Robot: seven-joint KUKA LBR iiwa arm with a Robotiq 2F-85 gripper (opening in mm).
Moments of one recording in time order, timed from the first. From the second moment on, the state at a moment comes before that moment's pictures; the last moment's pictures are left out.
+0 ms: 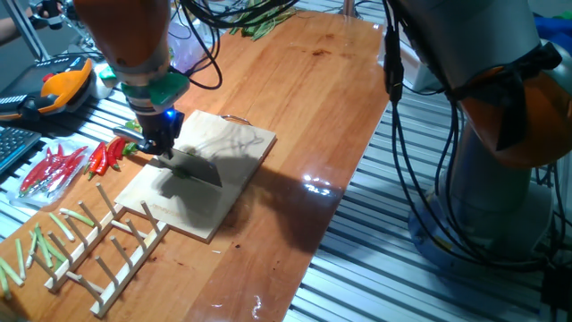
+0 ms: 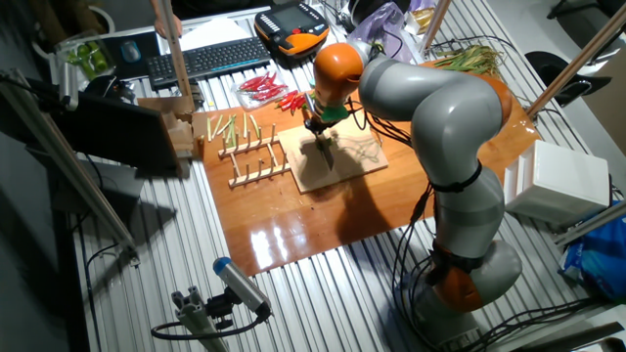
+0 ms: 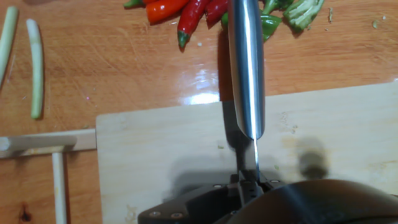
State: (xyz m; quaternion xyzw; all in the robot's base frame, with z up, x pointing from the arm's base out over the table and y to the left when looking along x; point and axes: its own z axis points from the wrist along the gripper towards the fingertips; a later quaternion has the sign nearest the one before) arm 0.626 0.136 0.085 0.03 1.00 -0.01 0.06
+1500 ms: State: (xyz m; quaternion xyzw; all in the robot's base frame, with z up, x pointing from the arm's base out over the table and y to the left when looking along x) arm 0.634 0.132 0.094 0.02 1.00 0.00 0.05
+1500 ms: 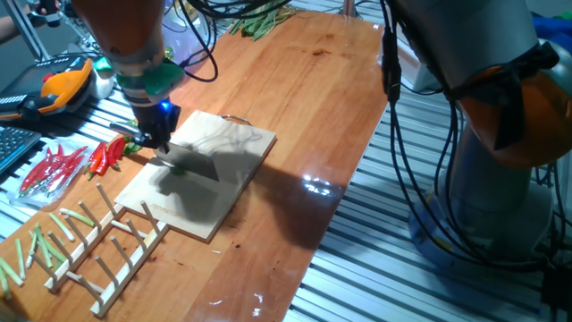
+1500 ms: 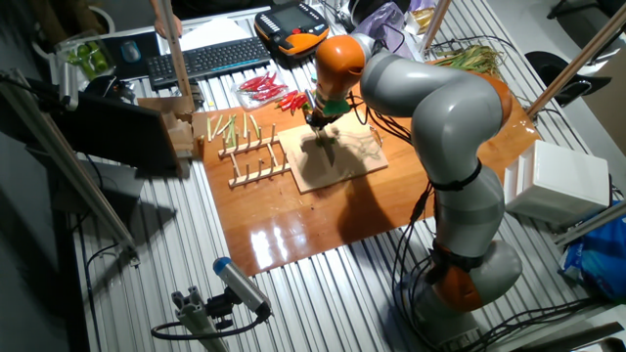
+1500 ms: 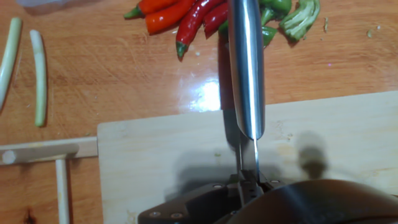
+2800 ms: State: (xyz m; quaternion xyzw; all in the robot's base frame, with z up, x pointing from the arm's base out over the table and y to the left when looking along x) arm 0.636 0.132 0.085 0.02 1.00 -0.01 0.07
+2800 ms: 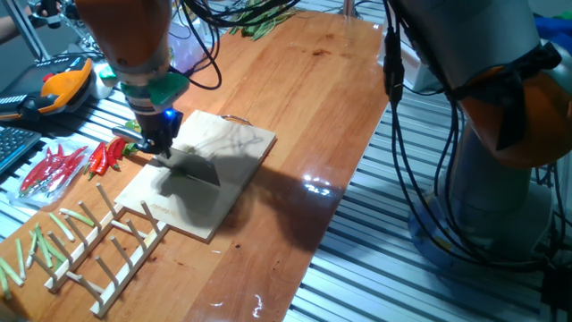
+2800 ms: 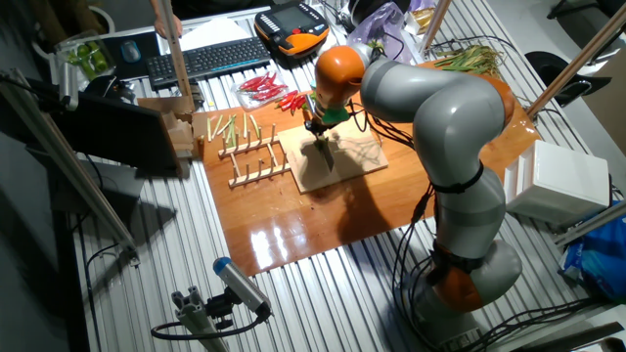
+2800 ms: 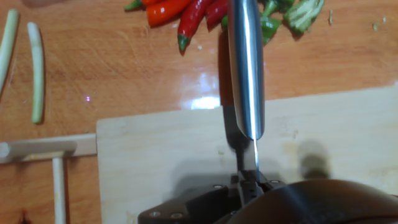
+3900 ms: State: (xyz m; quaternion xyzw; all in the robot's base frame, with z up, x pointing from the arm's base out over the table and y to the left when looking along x) arm 0.616 0.103 0.111 0.14 0.99 -0.03 0.05
